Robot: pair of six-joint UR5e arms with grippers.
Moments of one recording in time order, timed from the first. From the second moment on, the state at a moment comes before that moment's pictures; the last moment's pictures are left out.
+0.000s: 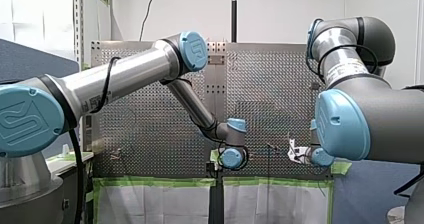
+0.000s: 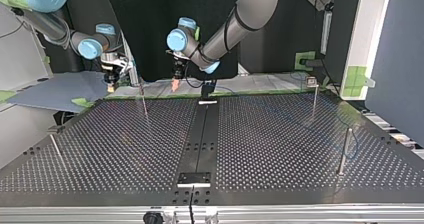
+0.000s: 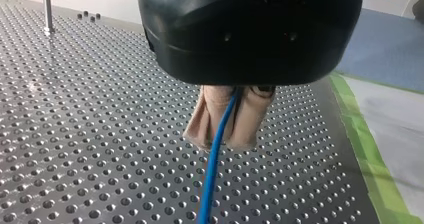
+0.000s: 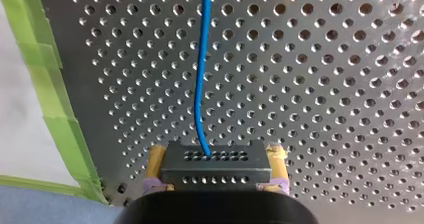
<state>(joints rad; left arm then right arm) -0.76 -2.69 -1.21 -2.52 -1.99 -1.78 1.65 -0.60 1.58 -0.79 1.44 1.57</state>
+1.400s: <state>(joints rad) -0.70 -2.73 -1.12 -2.53 -2.03 -1.72 1.63 -0.51 1.46 -0.76 1.49 1.62</state>
